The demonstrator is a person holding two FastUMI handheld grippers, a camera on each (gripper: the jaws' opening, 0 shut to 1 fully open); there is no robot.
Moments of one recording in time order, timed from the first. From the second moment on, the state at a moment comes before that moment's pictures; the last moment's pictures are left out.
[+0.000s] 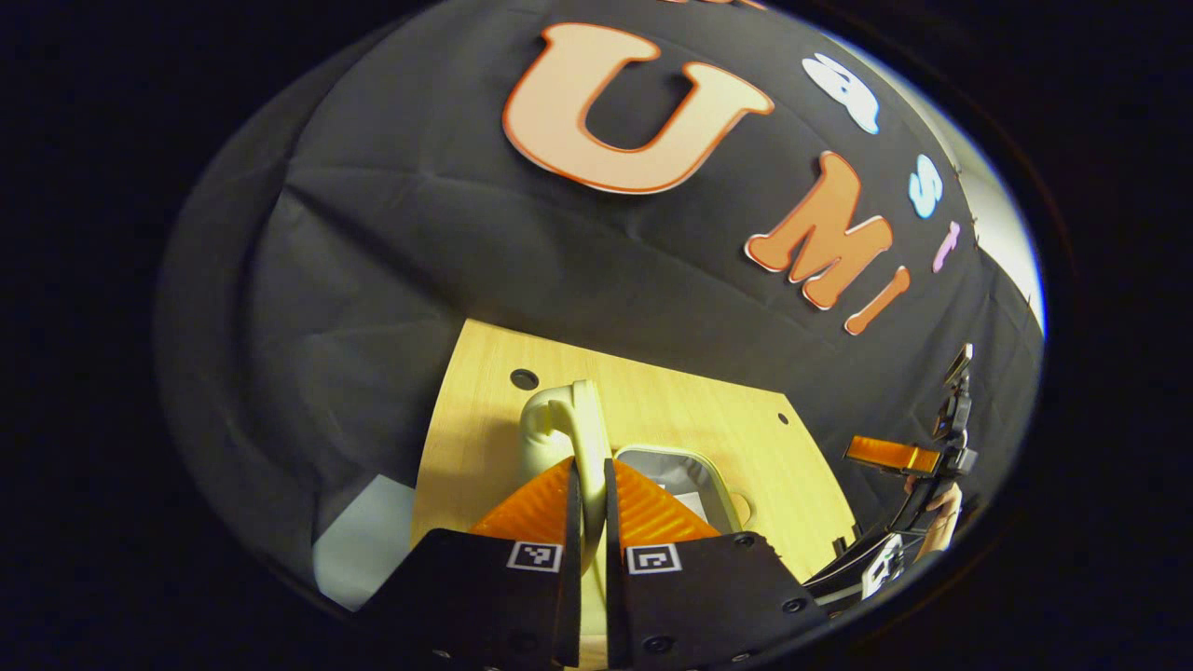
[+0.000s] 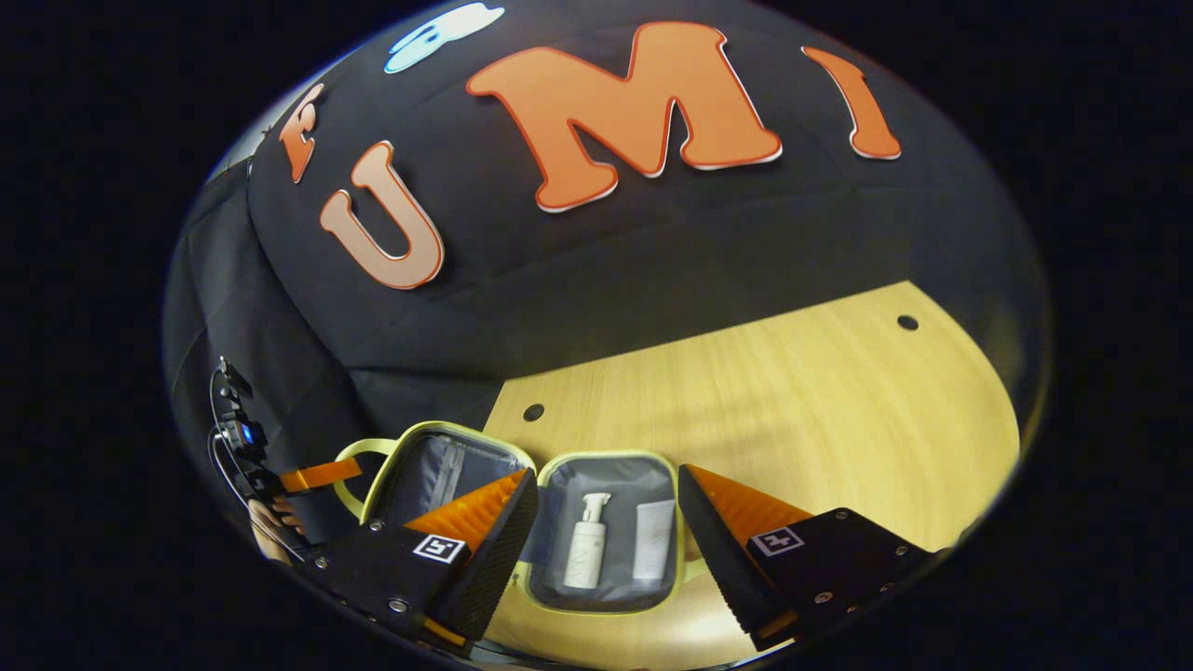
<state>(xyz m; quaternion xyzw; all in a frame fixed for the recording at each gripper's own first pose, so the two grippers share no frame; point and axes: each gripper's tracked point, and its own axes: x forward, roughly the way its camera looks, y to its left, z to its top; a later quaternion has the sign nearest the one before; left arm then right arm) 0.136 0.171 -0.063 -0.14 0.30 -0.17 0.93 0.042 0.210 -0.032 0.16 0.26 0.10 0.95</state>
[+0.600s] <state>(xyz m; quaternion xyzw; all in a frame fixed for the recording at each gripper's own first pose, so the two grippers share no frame) 0.131 0.016 -0.026 -0.01 0.28 -0.10 0.95 0.065 0.071 0.023 0.11 0.18 0.11 0.97</state>
